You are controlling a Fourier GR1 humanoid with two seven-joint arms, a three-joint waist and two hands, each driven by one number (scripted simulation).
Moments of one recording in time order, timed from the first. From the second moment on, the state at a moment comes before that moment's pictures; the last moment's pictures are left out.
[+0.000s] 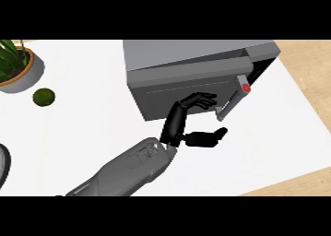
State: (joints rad) left arm -0.78 0.00 -0.90 -0.89 0.70 0.69 -0.46; right arm 0.24 -0.39 -0.22 -2.01 -0.29 0.47 -0.38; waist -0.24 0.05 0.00
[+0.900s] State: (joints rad) left arm -0.82 0.00 -0.90 -0.90 0.89 0.78 -0.55; right arm 0.05 -0.54 -0.36 -2.02 -0.11 0.38 -0.39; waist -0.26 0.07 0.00
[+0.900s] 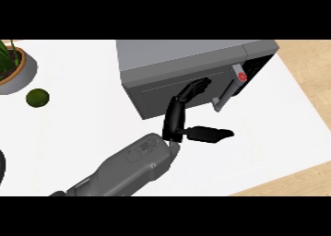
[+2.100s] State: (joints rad) left arm -0.84 0.00 -0.93 -0.87 1.01 0.77 -0.67; right arm -0.07 -0.47 -0.28 -1.81 -0.41 0.47 -0.30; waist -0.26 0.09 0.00
